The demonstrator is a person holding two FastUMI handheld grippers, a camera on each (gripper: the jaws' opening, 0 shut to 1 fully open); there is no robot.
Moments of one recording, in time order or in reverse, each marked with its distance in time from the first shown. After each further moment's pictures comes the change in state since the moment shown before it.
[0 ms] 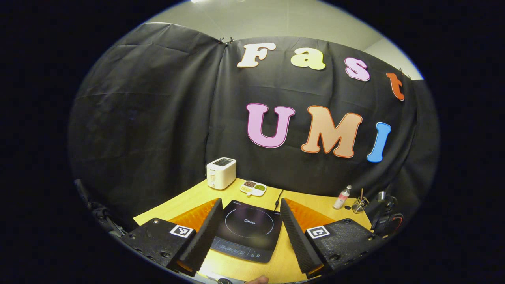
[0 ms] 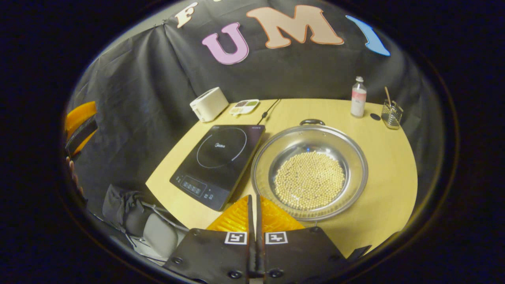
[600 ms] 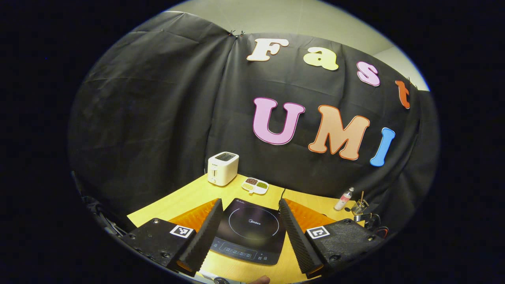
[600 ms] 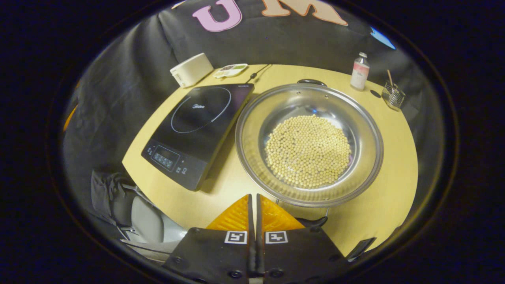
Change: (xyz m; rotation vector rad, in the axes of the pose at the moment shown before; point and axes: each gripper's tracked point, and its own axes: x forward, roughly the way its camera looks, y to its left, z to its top) left arm 0.029 0.041 -0.017 -0.074 0.052 -0.039; right arm 0.050 -0.020 -0.065 -0.029 0.230 -0.139
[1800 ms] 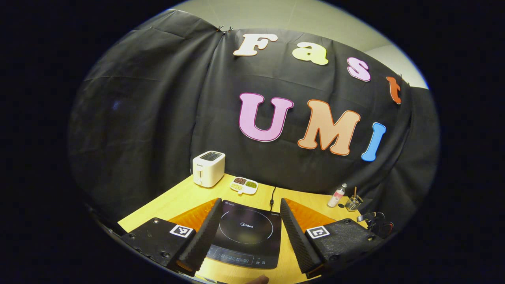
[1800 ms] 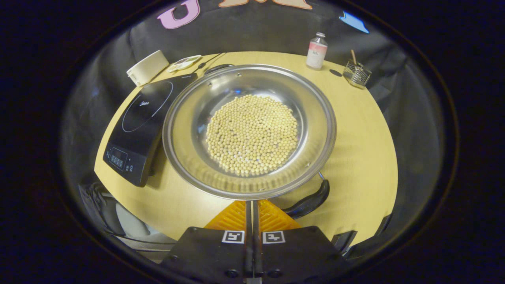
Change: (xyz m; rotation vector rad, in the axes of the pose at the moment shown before) left arm 0.034 -0.018 -0.002 0.040 0.013 -0.101; right arm 0.001 -0.098 -0.019 0.110 0.071 -0.214
